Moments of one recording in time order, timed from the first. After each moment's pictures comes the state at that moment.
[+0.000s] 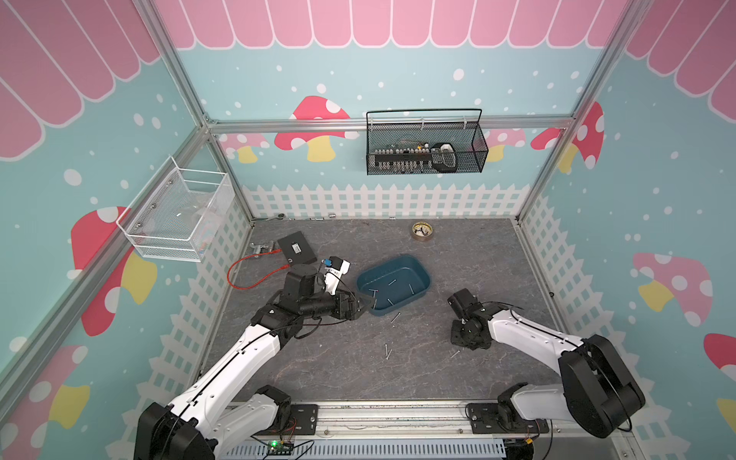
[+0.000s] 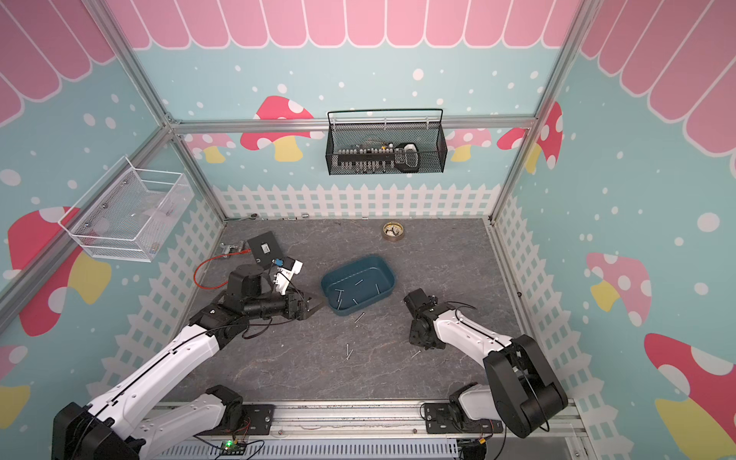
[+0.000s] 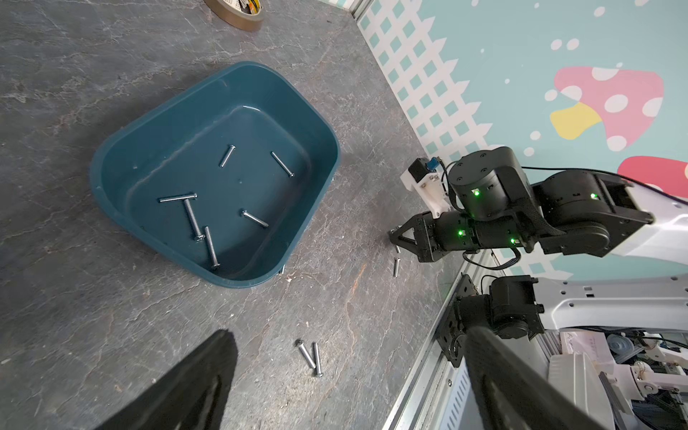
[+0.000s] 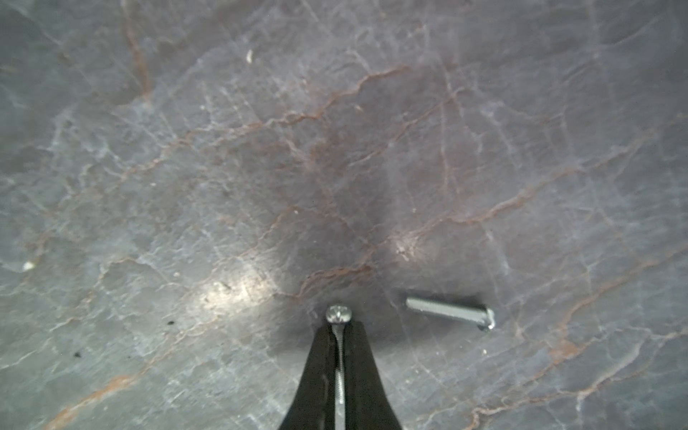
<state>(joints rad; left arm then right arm) -0.40 1.04 0.76 -0.31 0.63 -0.38 0.48 1.36 0.66 -0.70 0.15 0.66</state>
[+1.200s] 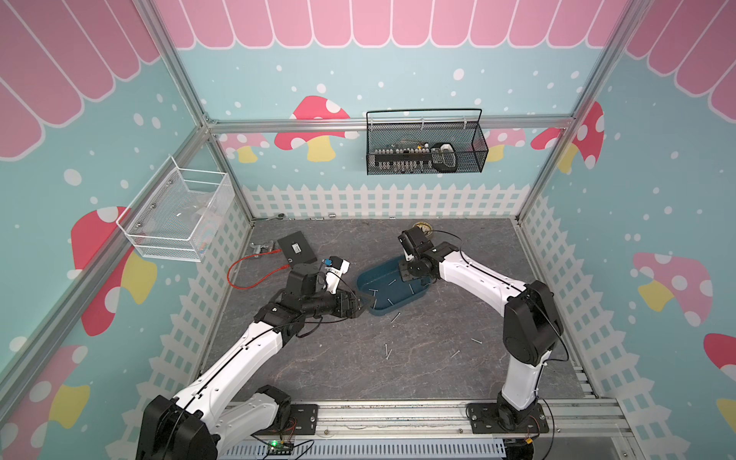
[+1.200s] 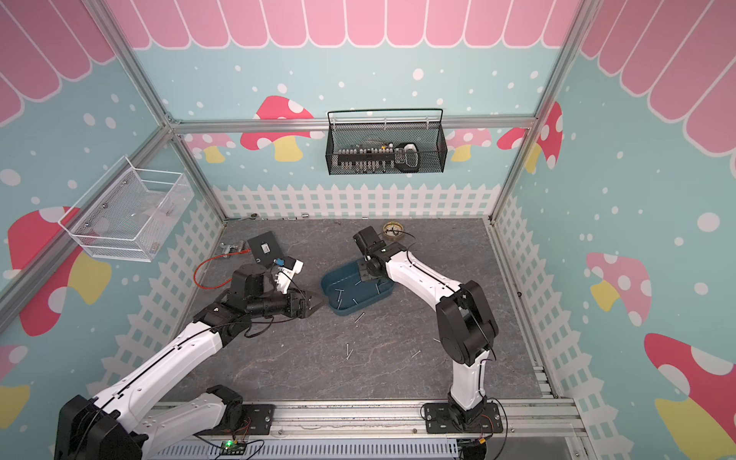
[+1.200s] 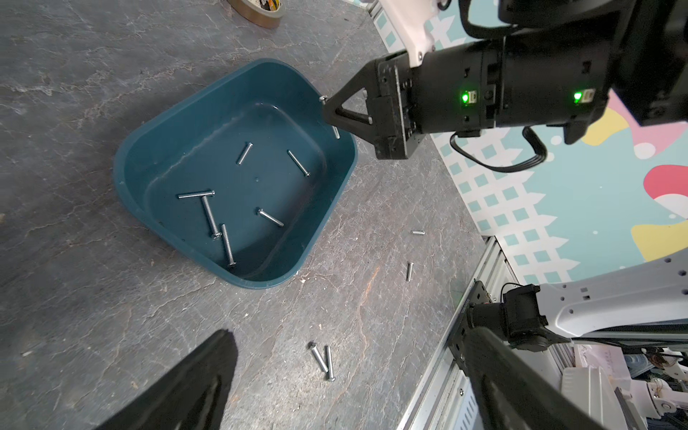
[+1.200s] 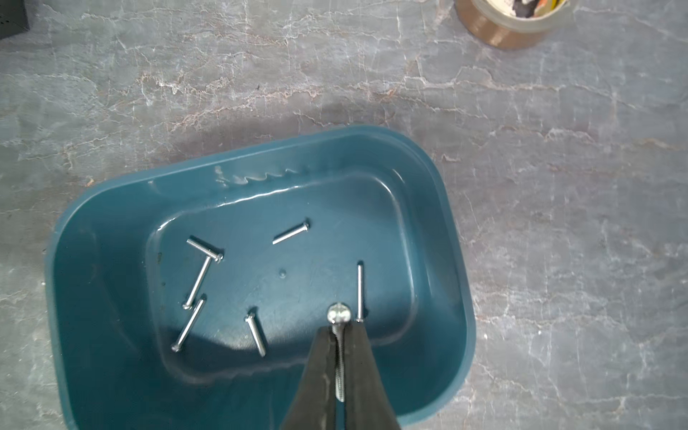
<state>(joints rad) -0.39 1.07 0.76 -0.29 0.59 -0.38 0.61 1.88 1.54 -0.70 0.17 0.28</state>
